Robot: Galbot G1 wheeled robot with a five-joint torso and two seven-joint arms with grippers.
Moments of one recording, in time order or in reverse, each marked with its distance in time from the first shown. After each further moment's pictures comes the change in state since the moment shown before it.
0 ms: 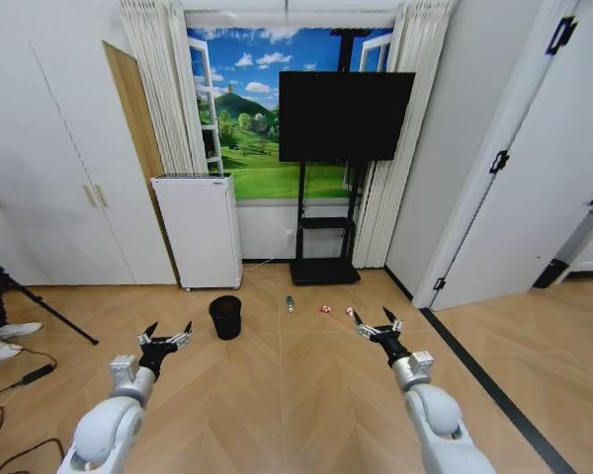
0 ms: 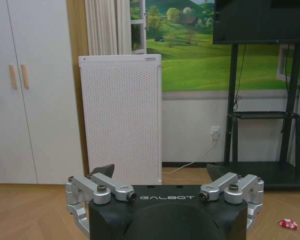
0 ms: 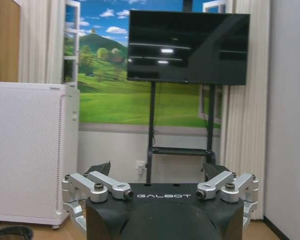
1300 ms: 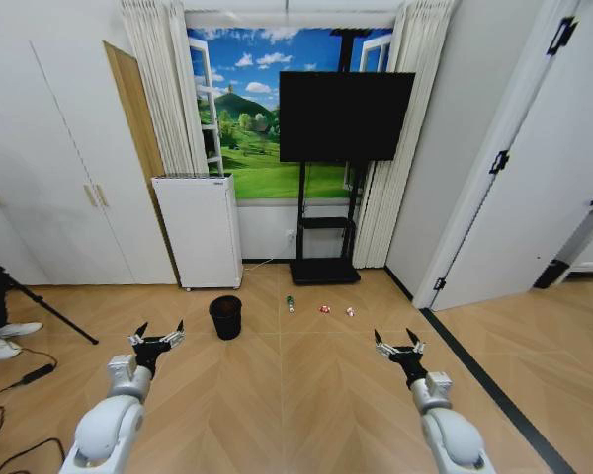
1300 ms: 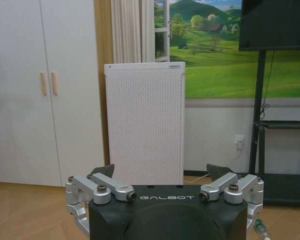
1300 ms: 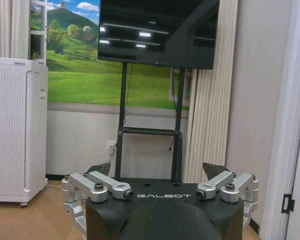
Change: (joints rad) left arm -0.051 -0.026 -0.066 0.033 0.010 0.009 -0.013; right arm -0.142 -0.023 0.143 -0.038 0.039 0.085 -0.033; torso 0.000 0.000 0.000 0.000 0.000
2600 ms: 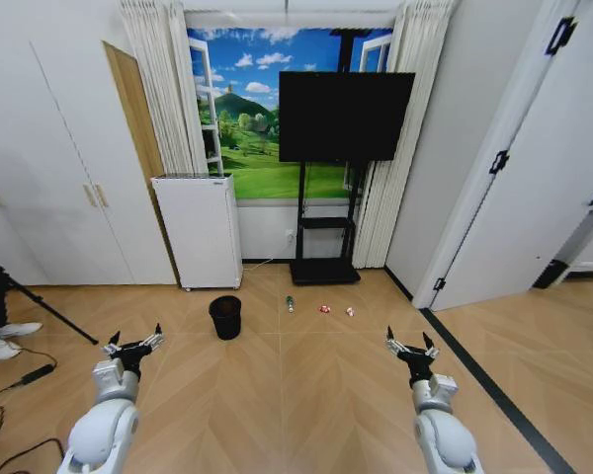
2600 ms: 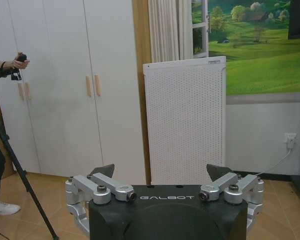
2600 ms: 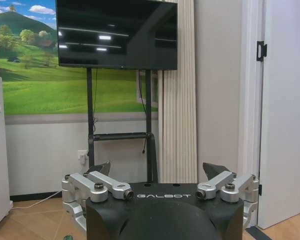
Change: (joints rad) left arm 0.000 -0.052 -0.005 0.012 0.088 -0.007 -0.141; right arm 0.075 0.131 -0.028 0.030 -0.063 -0.069 0.159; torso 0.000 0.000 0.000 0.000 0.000
